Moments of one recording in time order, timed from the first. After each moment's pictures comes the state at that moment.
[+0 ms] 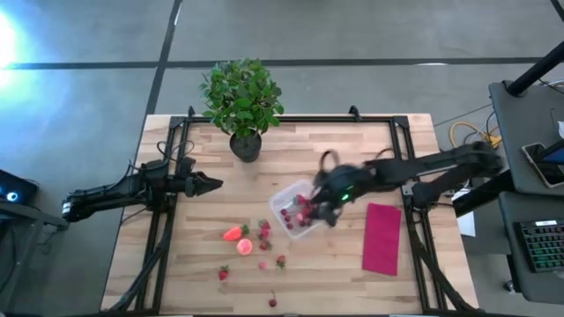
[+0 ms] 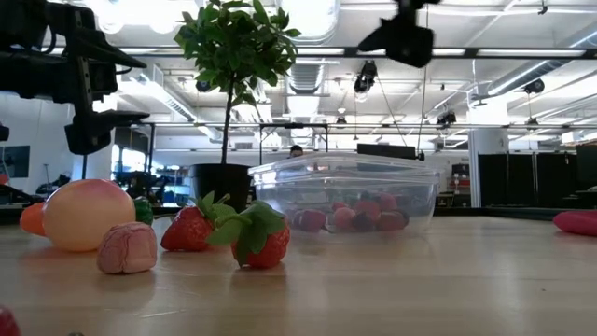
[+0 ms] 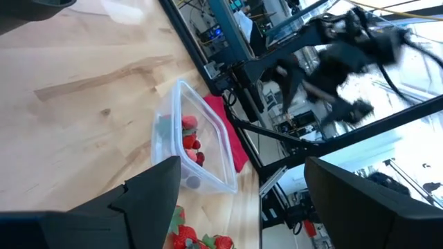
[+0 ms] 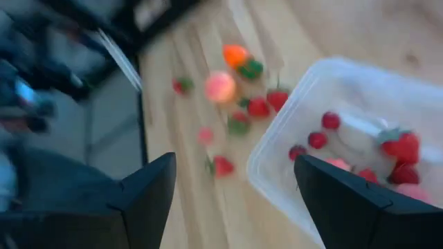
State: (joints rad) left arm 0.20 0.08 0.11 -0.17 0.15 -1.03; right arm 0.13 1.38 1.11 -0.39 -0.13 0.69
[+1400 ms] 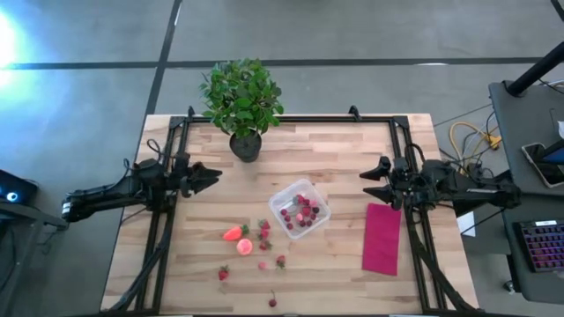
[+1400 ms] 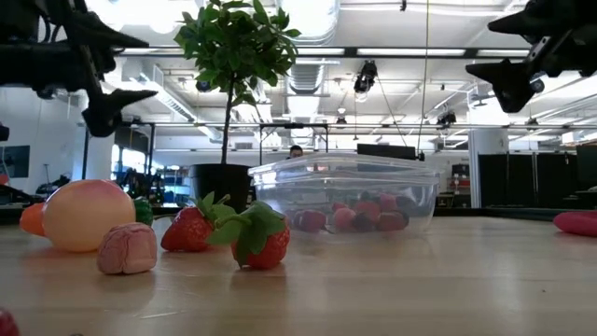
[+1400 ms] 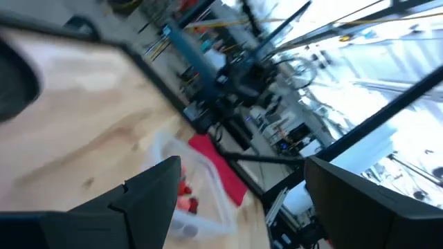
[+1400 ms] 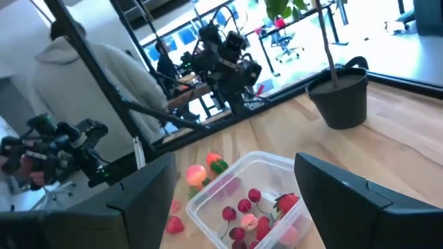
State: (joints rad) left arm 0.20 0.08 0.11 -0.02 0.10 -0.85; right arm -0.04 0.09 0.18 -0.09 -0.05 0.44
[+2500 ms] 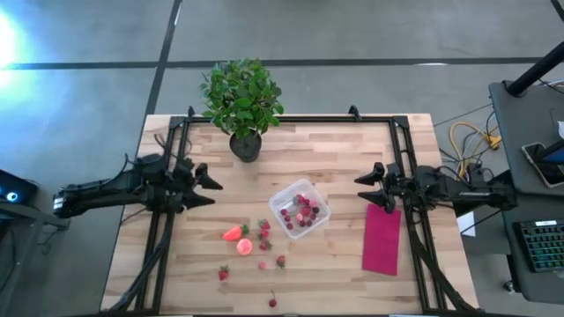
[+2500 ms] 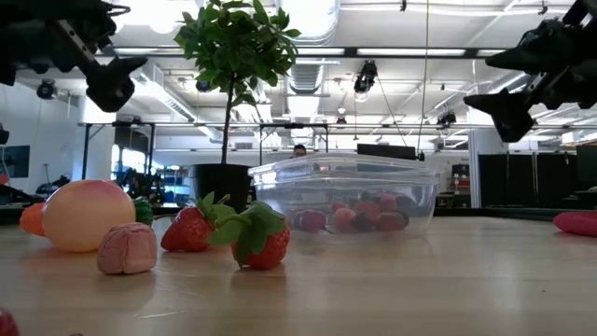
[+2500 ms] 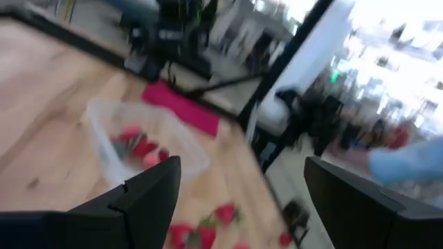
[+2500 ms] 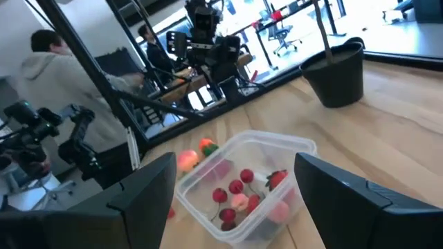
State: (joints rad) left arm 0.20 0.25 0.23 -0.08 0.45 -0.51; right arm -0.04 0.04 0.02 0.00 -0.05 0.46
